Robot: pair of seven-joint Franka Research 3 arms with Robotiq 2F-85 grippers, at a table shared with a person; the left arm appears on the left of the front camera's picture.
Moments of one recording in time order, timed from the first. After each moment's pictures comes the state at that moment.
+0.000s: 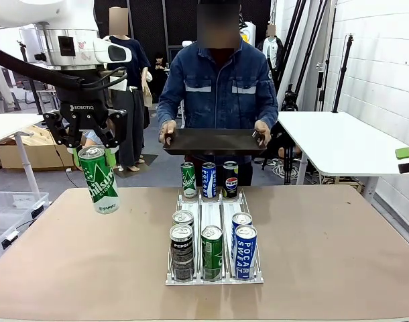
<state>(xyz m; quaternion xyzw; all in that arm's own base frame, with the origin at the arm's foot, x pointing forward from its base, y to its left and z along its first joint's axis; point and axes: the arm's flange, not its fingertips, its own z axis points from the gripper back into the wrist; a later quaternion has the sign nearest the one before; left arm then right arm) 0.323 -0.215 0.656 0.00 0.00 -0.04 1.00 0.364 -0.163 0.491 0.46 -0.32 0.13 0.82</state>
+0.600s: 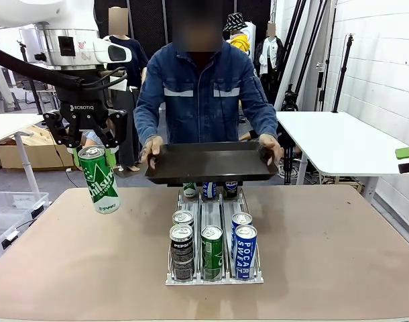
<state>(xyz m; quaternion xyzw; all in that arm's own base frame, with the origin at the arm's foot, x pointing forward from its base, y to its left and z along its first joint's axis) 0.323 -0.215 0.656 0.00 0.00 -0.04 1.00 0.364 -0.163 0.491 0.46 -0.32 0.13 0.82</state>
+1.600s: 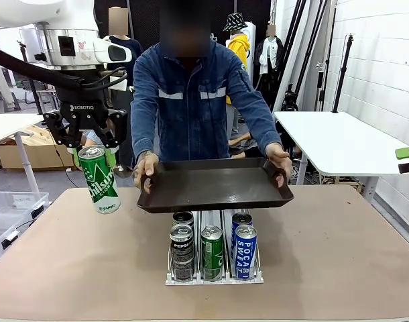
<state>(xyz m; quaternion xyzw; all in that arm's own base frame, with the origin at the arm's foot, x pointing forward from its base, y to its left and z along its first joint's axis) 0.323 -0.215 0.656 0.00 0.00 -0.04 1.00 0.364 -0.163 0.491 0.46 -0.32 0.13 0.82</state>
